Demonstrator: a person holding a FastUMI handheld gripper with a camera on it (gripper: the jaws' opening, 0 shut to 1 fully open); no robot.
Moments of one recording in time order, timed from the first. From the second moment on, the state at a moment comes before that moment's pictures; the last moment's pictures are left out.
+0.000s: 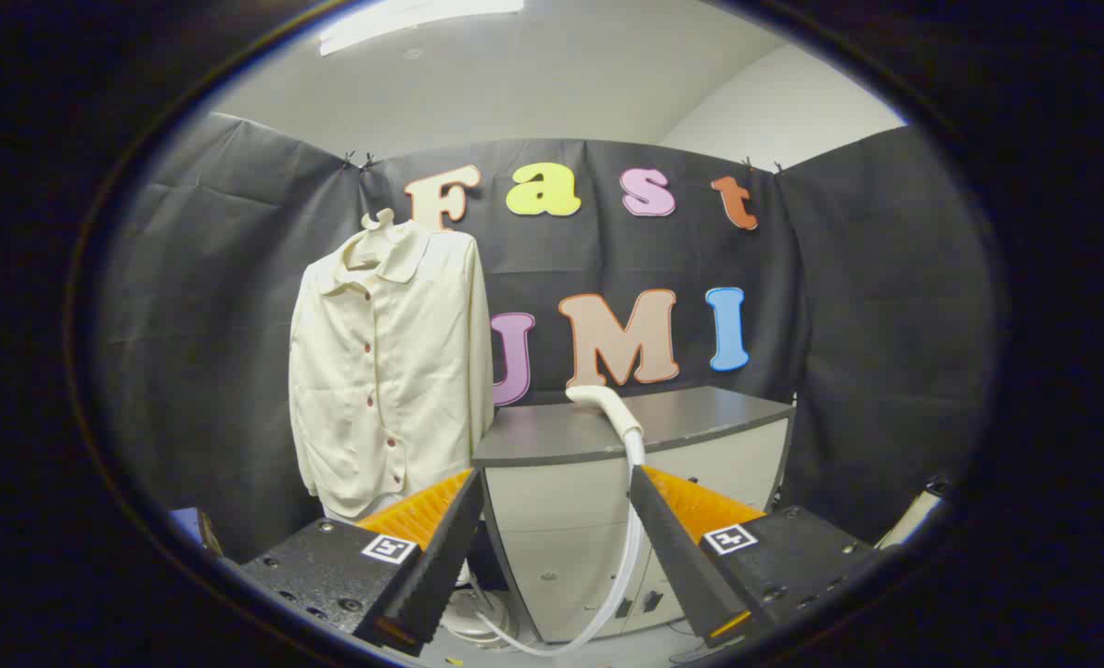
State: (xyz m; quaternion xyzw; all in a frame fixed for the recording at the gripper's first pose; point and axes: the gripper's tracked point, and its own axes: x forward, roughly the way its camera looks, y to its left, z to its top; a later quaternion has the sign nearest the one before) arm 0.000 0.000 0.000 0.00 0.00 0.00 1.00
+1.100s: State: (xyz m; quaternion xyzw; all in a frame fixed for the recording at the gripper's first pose) arm 0.010 -0.057 -0.005 0.01 0.01 0.00 1.00
